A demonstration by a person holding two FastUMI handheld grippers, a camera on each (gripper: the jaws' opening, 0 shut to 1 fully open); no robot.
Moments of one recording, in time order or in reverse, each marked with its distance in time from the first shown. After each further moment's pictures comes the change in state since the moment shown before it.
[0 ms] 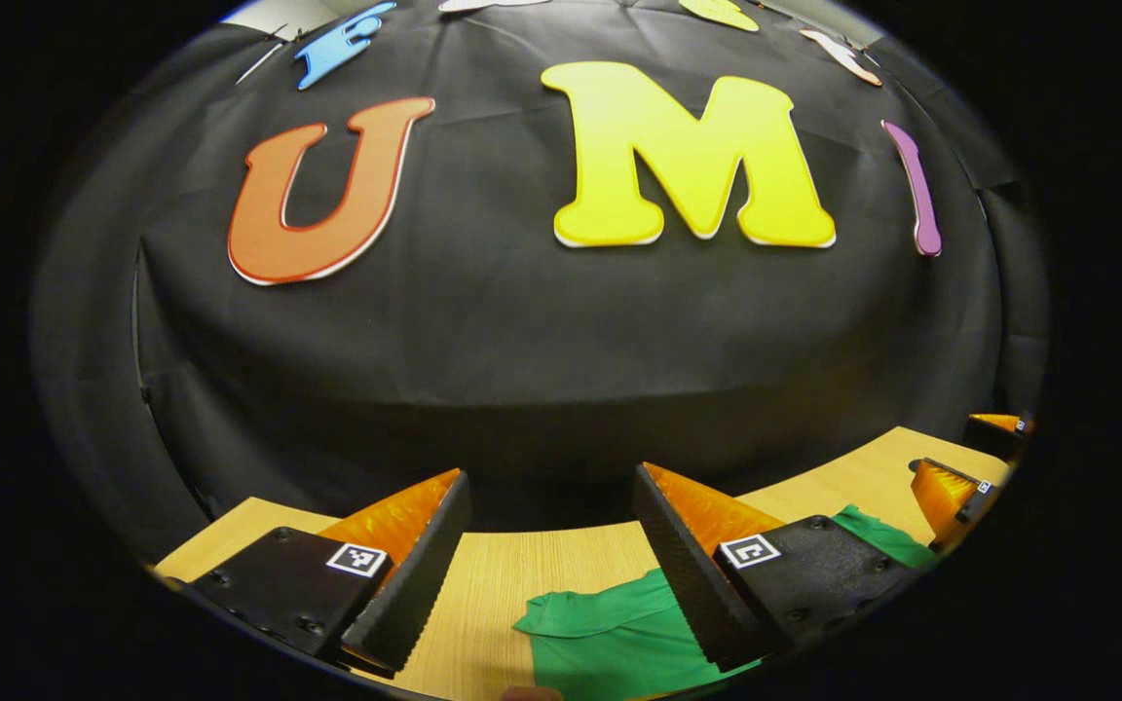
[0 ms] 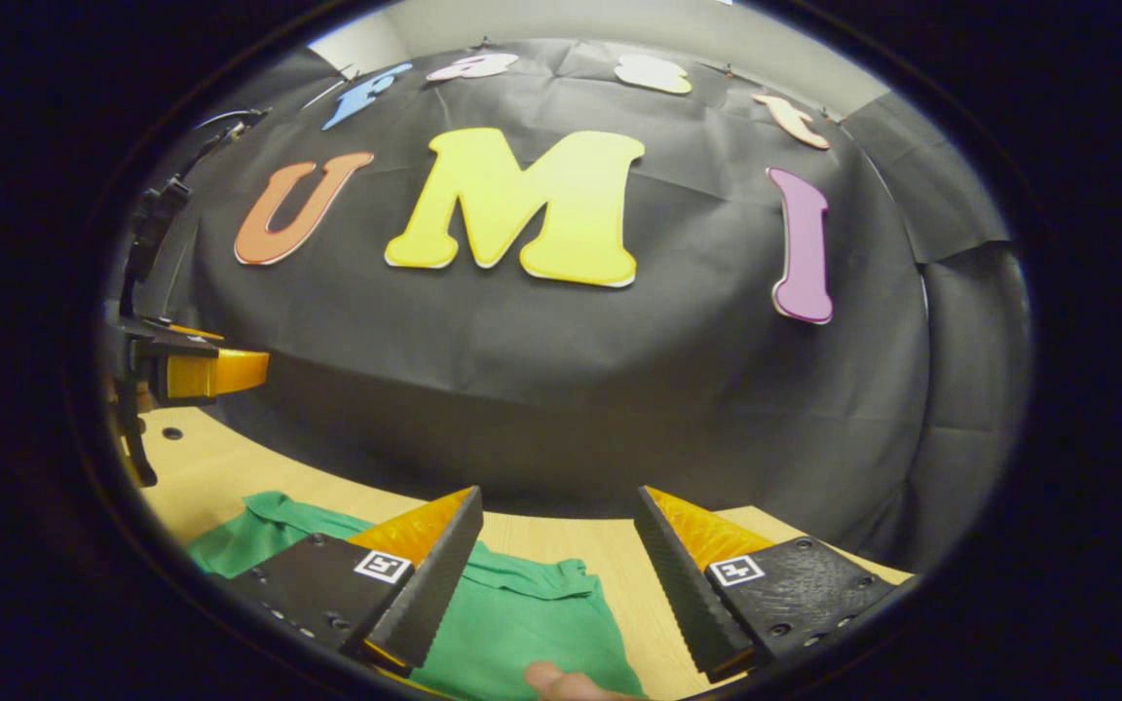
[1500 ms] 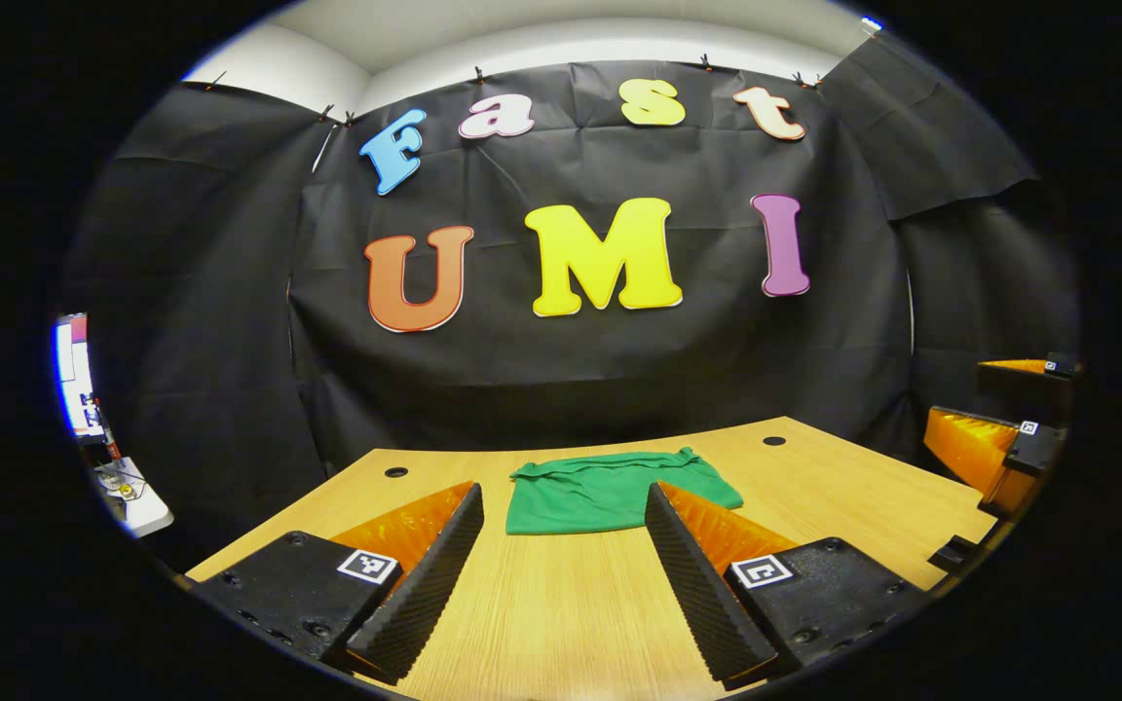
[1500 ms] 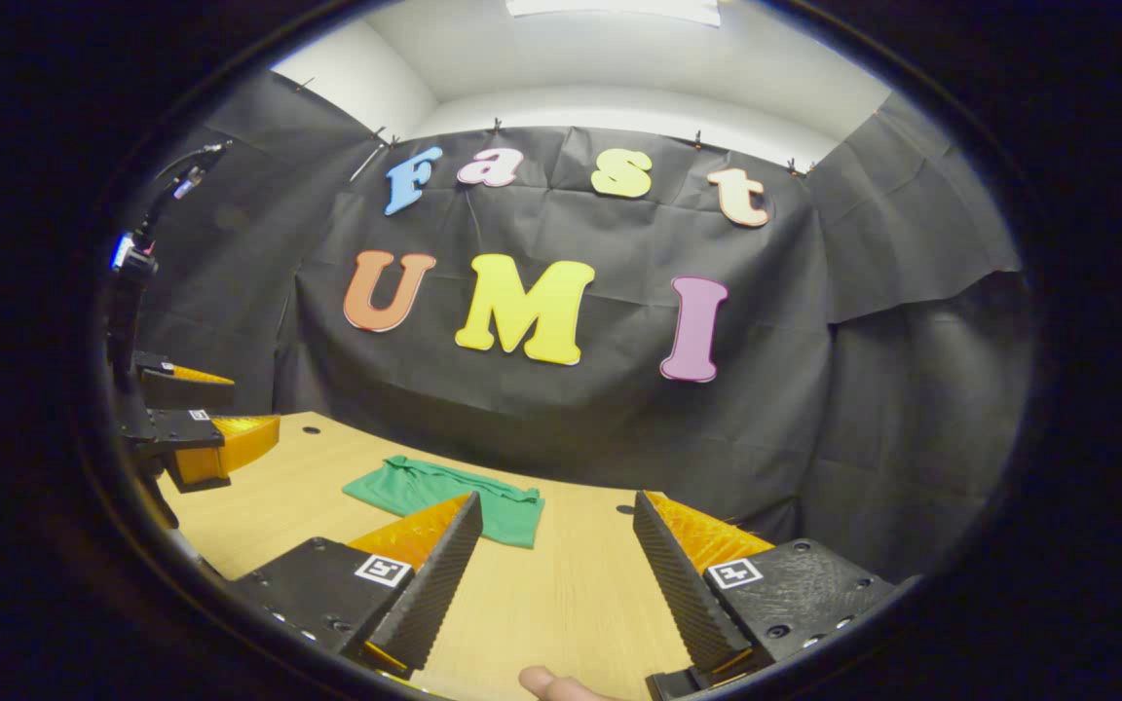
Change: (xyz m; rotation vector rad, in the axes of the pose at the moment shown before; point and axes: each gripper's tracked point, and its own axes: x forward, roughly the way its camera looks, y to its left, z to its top) left arm -0.440 -0.116 0.024 0.035 0.012 0.013; right arm -0.412 -0.145 0.066 -0.044 -0.031 0.132
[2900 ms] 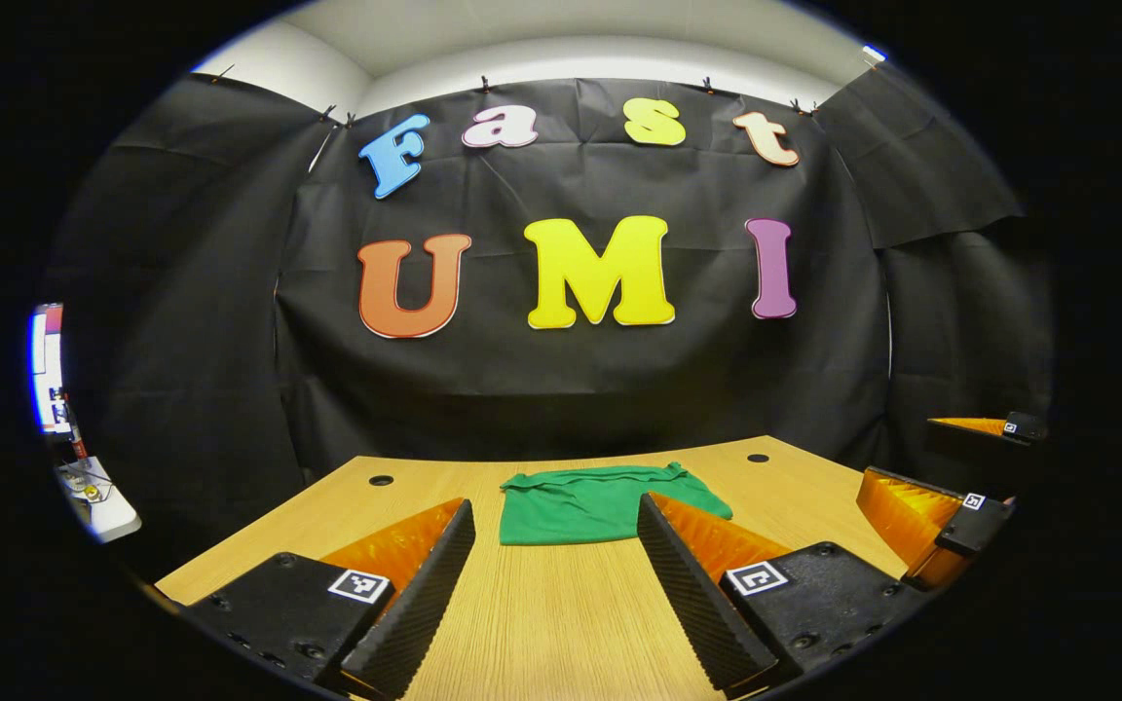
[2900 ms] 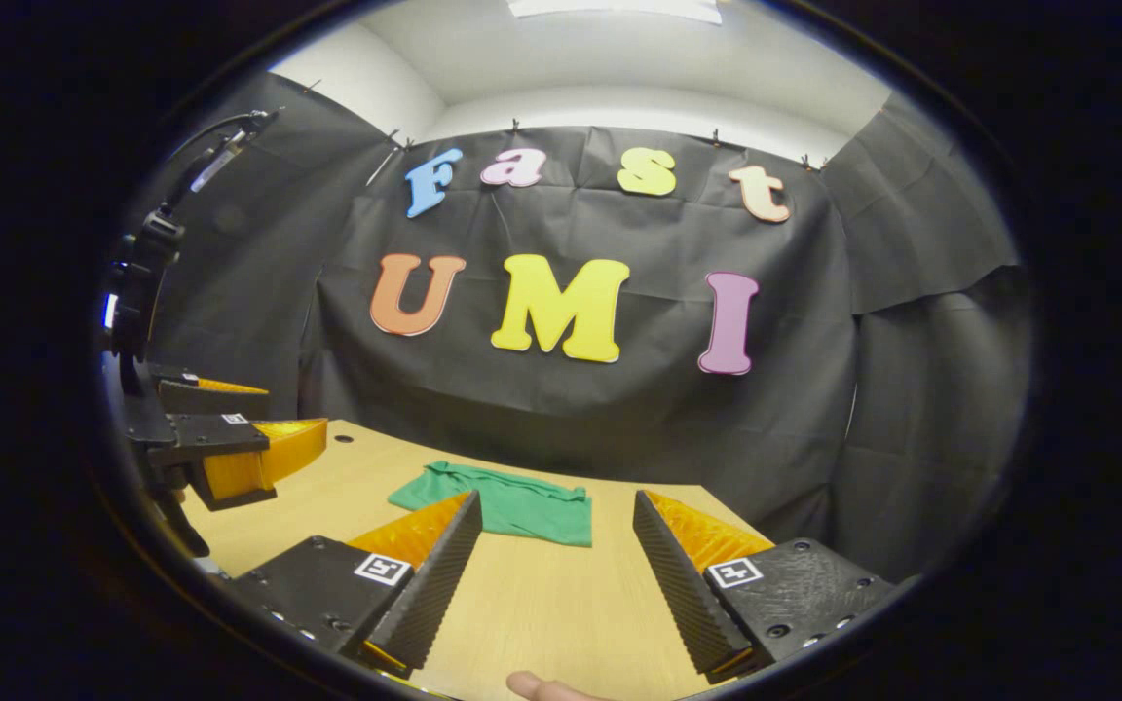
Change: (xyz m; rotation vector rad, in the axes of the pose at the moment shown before) left arm 0.006 0.041 -0.008 -0.065 0.010 0.004; right arm 0.004 0.078 -0.006 0.030 -0.004 0.047
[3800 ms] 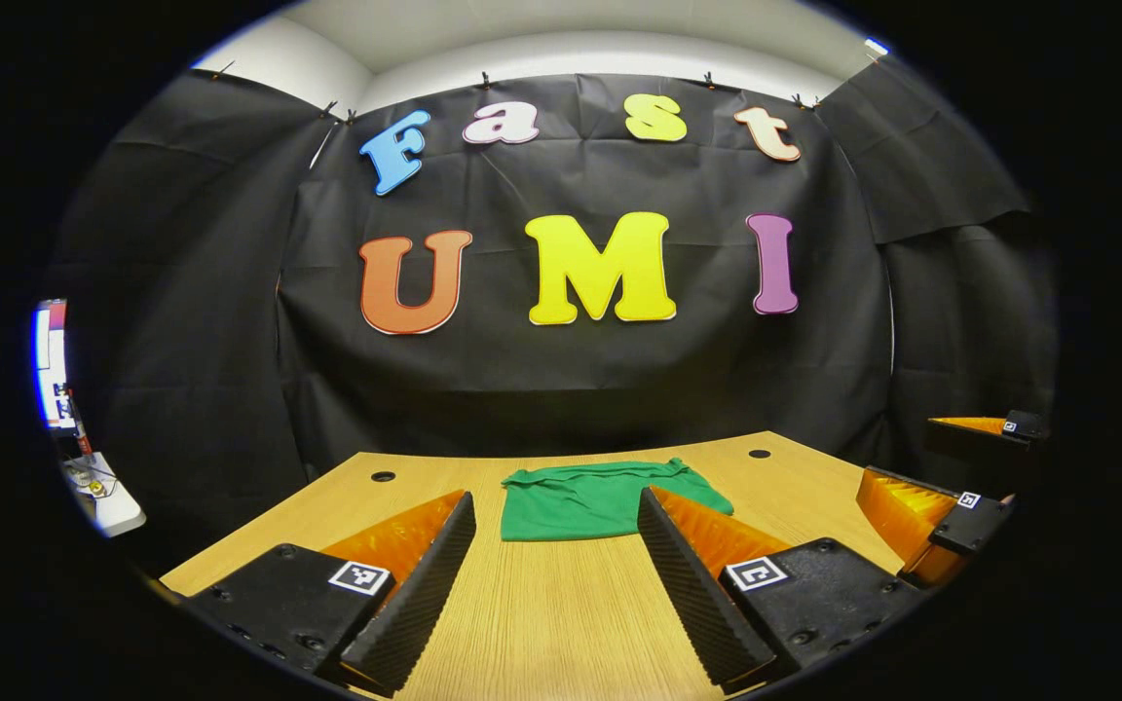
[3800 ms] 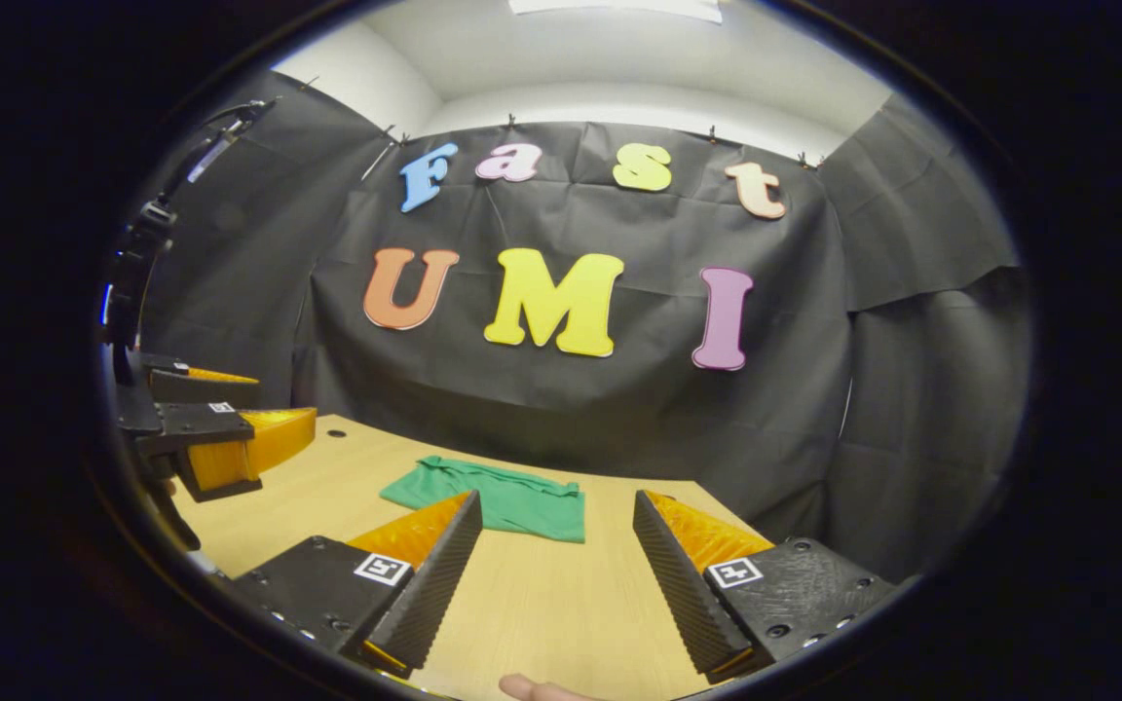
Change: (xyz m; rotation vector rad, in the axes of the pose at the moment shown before) left arm -0.001 -0.005 0.005 0.013 -0.019 -0.012; right arm 0.002 -0.006 -0.005 -0.001 0.013 -0.018
